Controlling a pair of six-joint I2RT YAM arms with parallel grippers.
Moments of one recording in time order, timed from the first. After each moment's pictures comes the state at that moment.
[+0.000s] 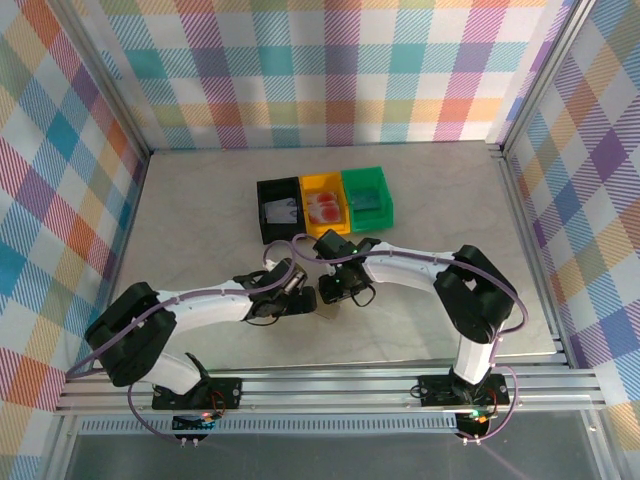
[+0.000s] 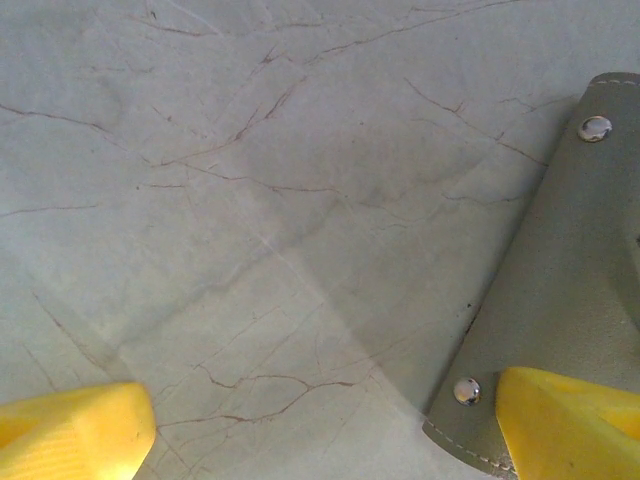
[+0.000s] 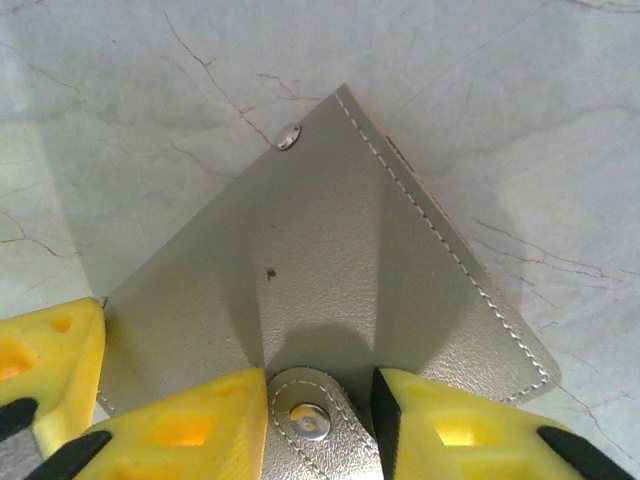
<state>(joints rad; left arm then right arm) -0.82 1.48 0.67 -0.32 -0.10 -0.87 0.88 1.79 1.14 -0.63 -0.09 0.42</state>
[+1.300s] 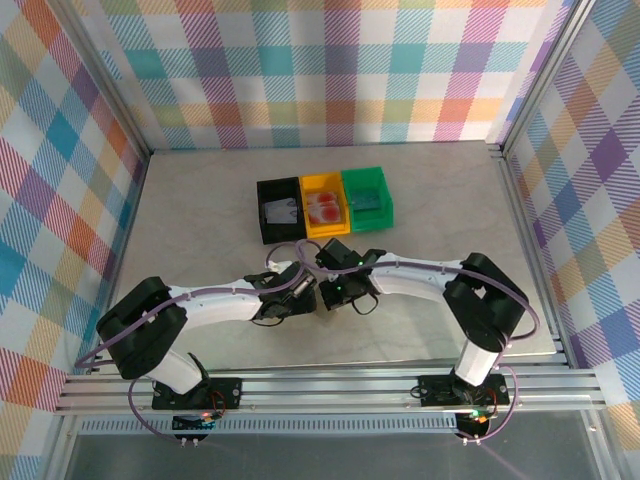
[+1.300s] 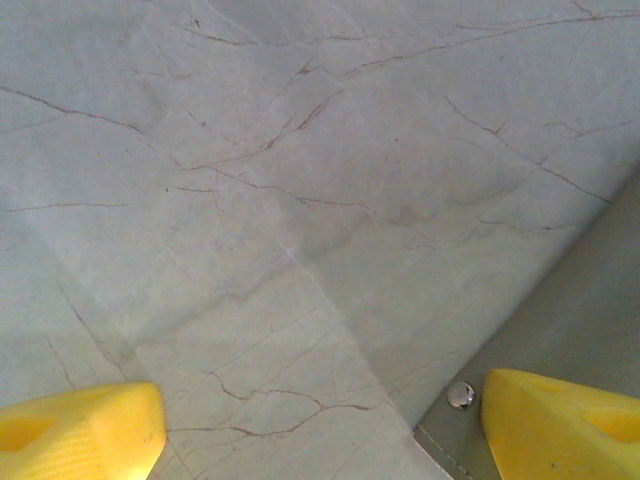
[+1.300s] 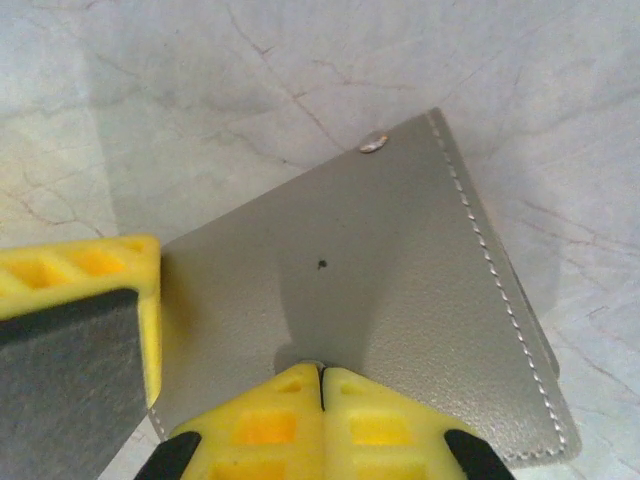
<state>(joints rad) -0.88 1.55 0.70 -0.36 -0.21 -0.97 0.92 1.72 1.02 -0.49 -0.09 0.45</state>
